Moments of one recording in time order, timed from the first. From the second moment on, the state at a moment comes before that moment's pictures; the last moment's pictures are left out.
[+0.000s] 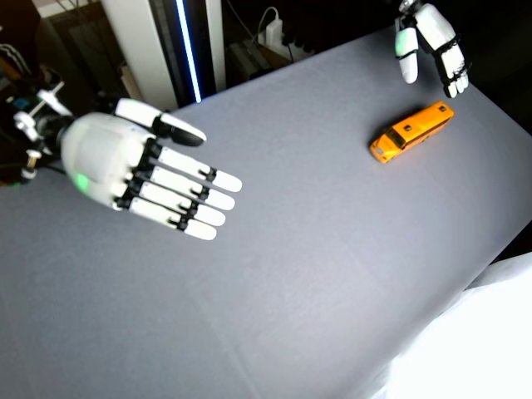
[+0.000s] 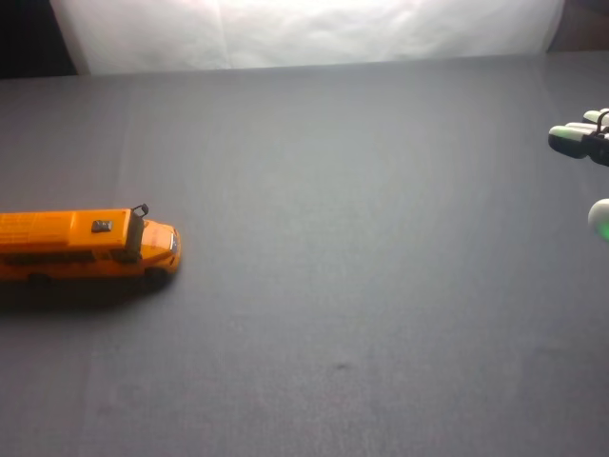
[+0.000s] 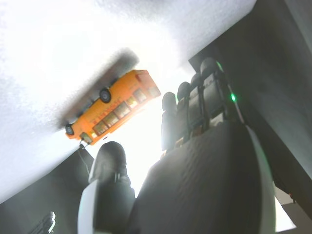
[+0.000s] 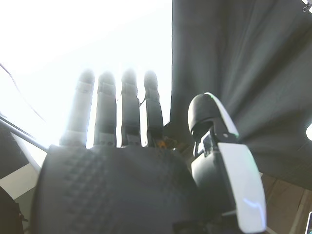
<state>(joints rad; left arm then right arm) 1.52 -0.72 0.91 -0.89 -1.30 0.91 -1.32 -0.94 1.05 0.27 1.38 -0.52</state>
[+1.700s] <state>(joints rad) 1.37 -0.78 0.92 -0.66 -1.26 0.95 -1.32 -0.95 1.06 0.26 1.36 -0.51</state>
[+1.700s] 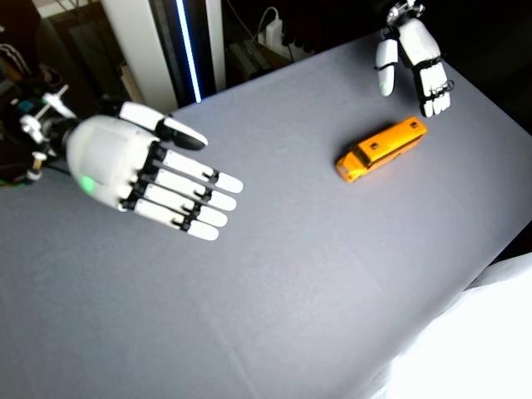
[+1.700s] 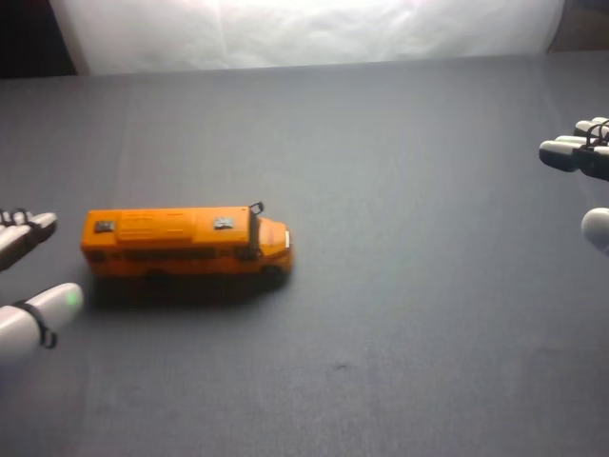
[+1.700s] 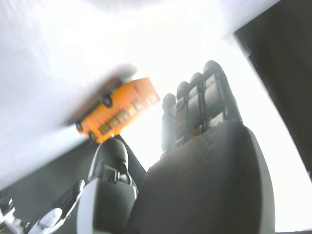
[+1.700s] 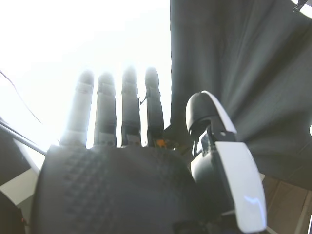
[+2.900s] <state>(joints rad) 1.10 -0.95 0.98 -0.40 -0.99 1.02 -1.32 -0.96 1.06 0.27 1.36 -0.51</state>
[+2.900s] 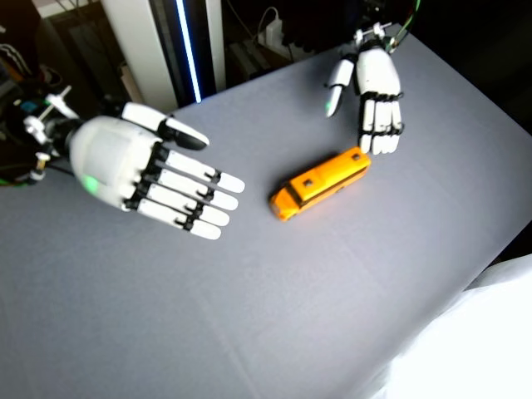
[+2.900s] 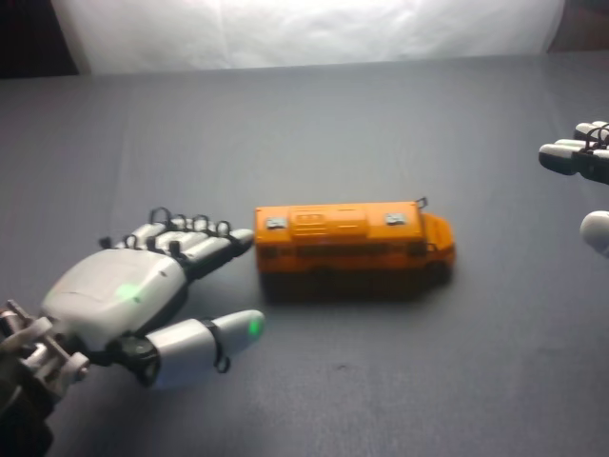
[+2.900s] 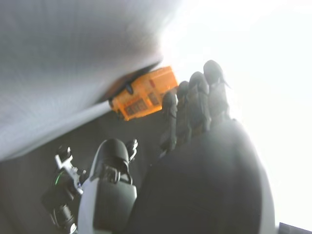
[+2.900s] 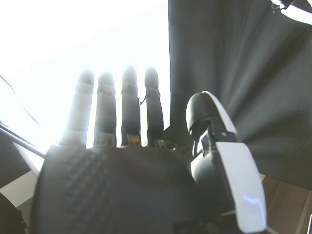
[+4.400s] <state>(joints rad) 1.17 -0.79 0.81 -0.32 -1.53 1.02 -1.32 -0.91 1.00 0.31 1.63 -0.54</state>
